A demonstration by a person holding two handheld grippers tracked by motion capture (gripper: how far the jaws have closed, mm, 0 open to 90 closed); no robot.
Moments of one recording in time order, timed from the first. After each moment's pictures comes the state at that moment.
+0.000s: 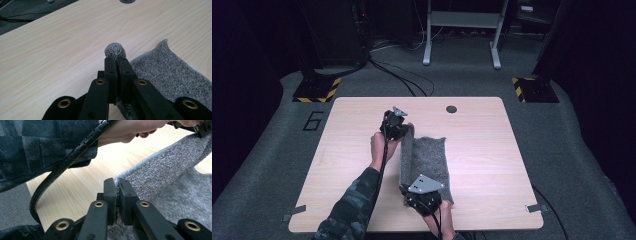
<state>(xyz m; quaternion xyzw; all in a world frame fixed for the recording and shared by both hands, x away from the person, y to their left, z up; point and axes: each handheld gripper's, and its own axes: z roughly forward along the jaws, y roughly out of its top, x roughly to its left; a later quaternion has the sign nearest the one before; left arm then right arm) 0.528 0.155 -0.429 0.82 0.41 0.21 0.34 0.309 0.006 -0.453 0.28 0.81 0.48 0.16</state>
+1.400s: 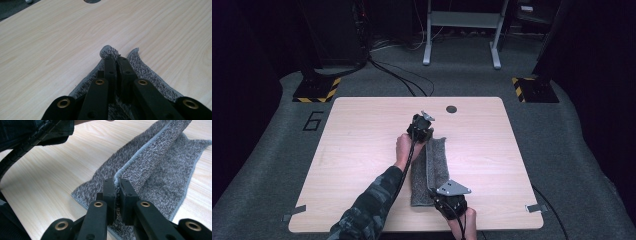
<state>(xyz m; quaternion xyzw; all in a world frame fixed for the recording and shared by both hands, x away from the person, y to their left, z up) 0.543 0.074 -0.459 0.84 0.38 0.19 0.33 0.308 -0.060 -0.483 0.37 0.81 0.42 0.18</state>
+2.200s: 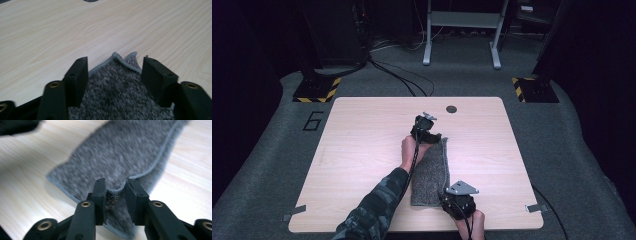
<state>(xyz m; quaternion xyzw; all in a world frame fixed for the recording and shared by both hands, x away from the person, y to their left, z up) 0.545 0.072 -0.466 0.82 0.42 0.16 0.35 0.311 -0.085 -0.496 0.42 0.80 0.38 0.19</state>
